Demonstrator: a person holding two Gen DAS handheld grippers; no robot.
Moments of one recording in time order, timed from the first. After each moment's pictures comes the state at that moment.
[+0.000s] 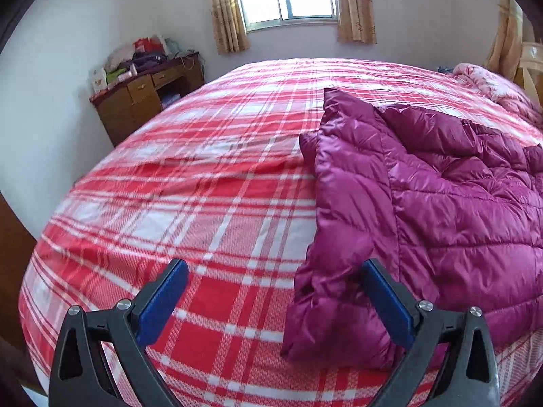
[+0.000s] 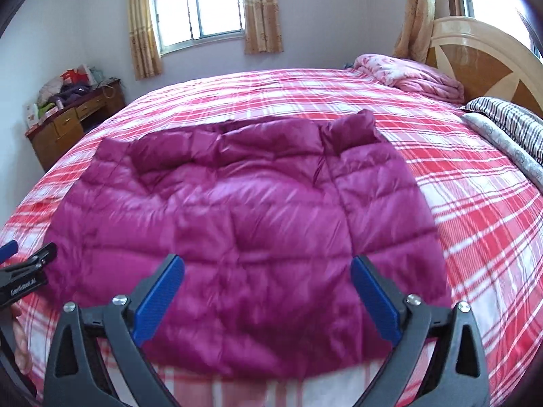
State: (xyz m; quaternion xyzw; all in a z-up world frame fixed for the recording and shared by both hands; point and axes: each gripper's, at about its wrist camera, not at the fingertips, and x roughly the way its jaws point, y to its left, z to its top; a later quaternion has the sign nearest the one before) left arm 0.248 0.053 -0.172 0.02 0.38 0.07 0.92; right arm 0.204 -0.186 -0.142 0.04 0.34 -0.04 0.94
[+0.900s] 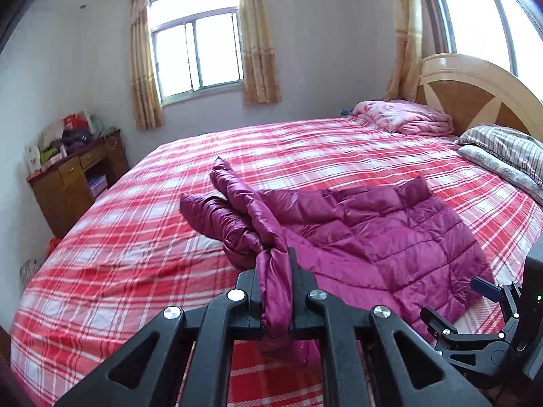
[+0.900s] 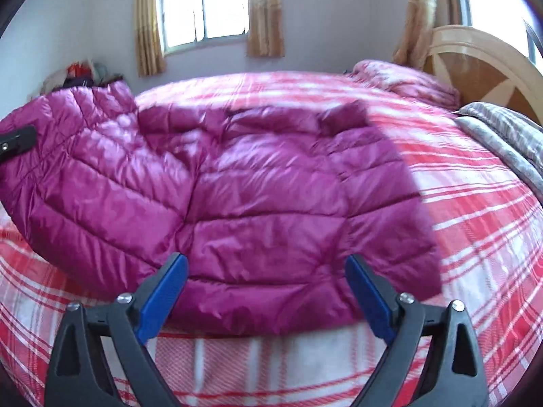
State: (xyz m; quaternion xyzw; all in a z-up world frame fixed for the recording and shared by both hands) left arm 0.197 -0.051 -0.071 0.09 0.24 -0.13 0.96; right arm 0.163 -0.207 -0.148 0.04 0.31 -0.08 0.95
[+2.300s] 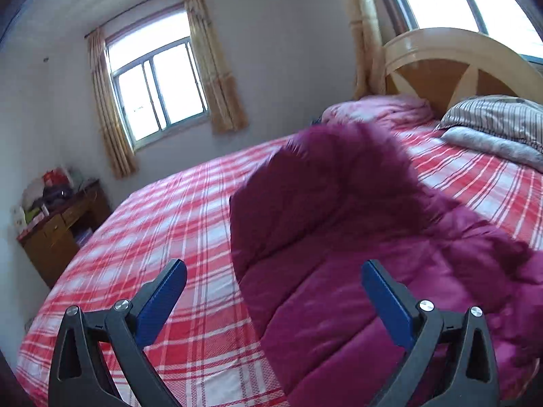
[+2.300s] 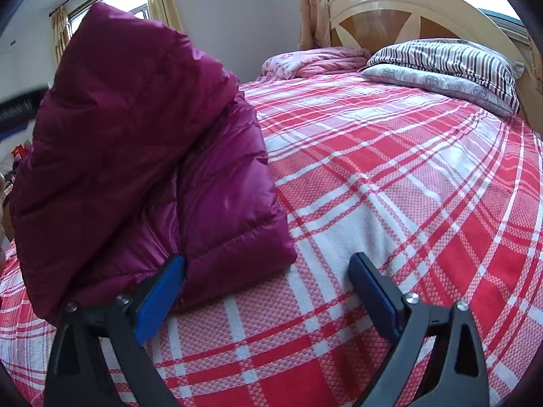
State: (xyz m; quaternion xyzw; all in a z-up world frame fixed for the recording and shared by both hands) left arm 0.273 -0.179 -0.091 0.16 0.21 -0.14 0.96; right arm 0.124 -0.318 -0.196 0.16 0.28 -0.18 0.93
